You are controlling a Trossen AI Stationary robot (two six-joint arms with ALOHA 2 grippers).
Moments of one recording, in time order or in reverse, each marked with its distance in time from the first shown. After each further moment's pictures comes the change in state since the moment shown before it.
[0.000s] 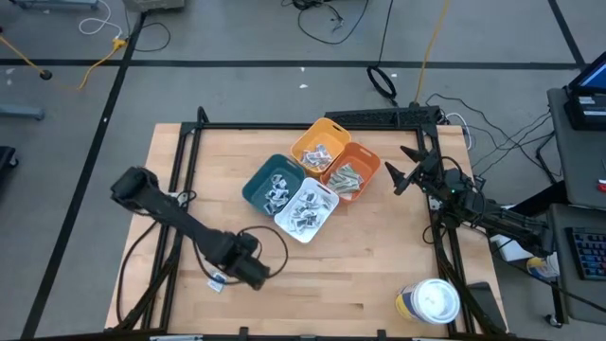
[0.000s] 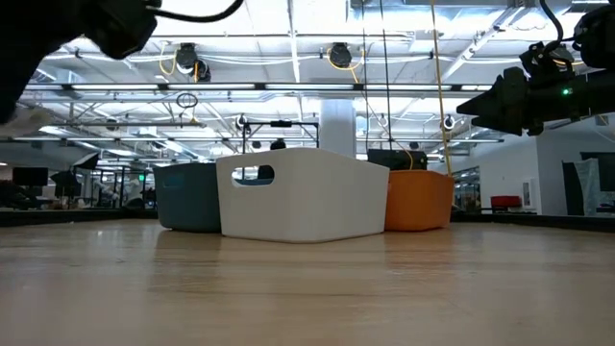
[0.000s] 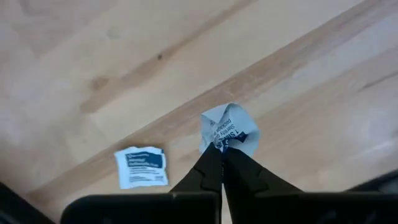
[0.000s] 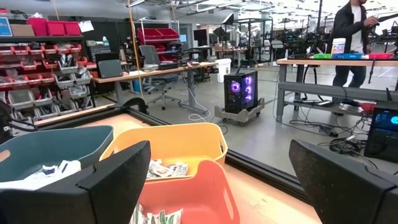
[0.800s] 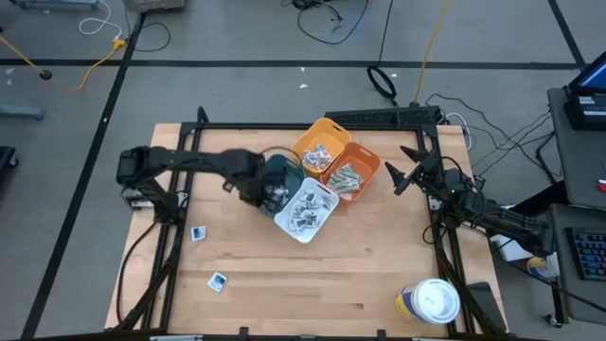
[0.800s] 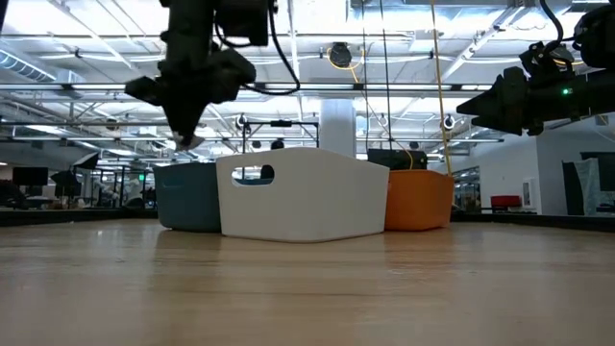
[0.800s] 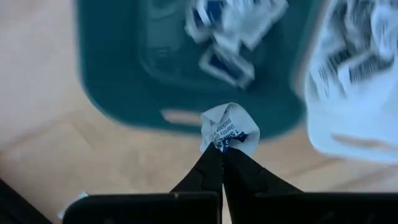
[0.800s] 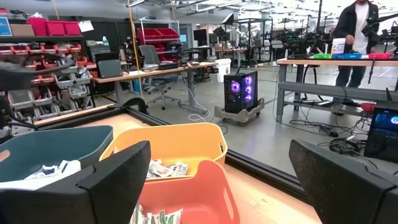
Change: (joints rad) left arm 0.656 -0.078 0.034 -0.151 0.001 0.596; right arm 0.000 0.000 0.000 0.000 0.000 0.000
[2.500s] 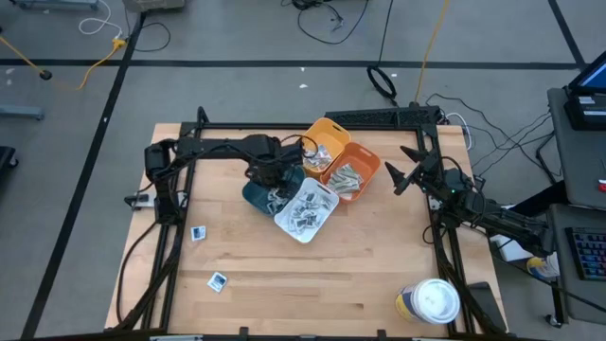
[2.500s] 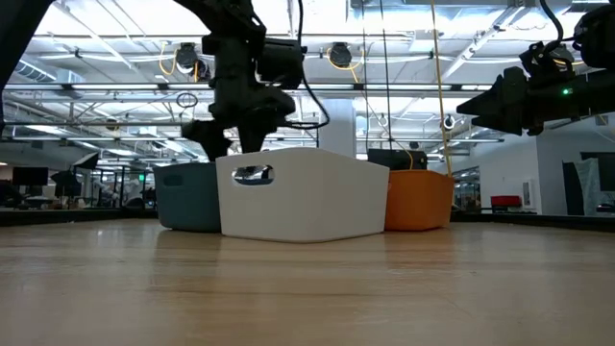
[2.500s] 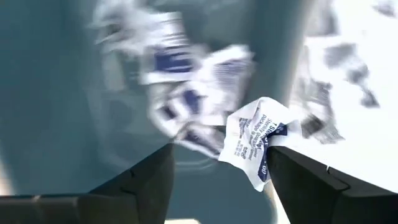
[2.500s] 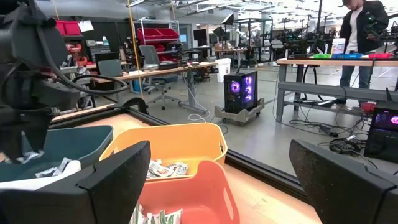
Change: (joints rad) left arm 0.186 0.216 0.116 0.127 0.091 0.263; right arm 0.000 0.000 0.000 0.000 0.000 0.000
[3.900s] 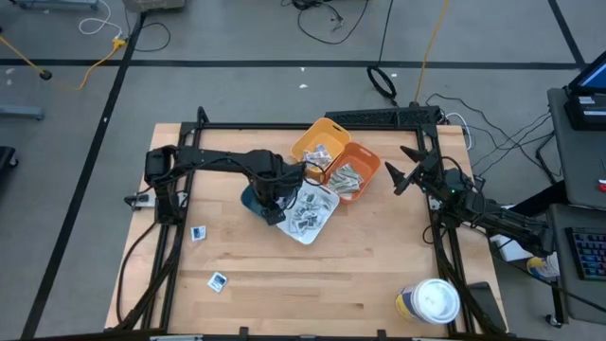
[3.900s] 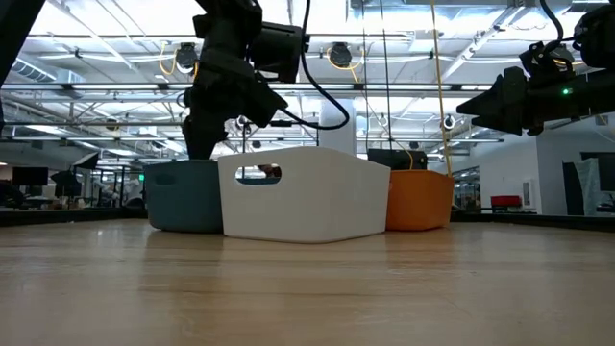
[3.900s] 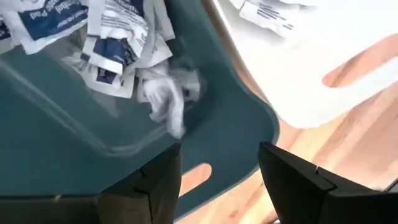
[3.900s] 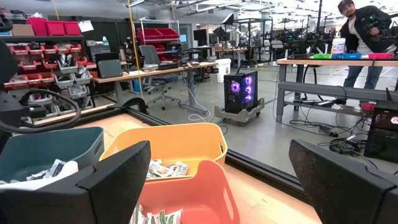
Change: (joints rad) left arm -0.129 0.000 0.000 -0.130 0.091 0.472; right arm 0.000 0.000 0.000 0.000 0.000 0.000
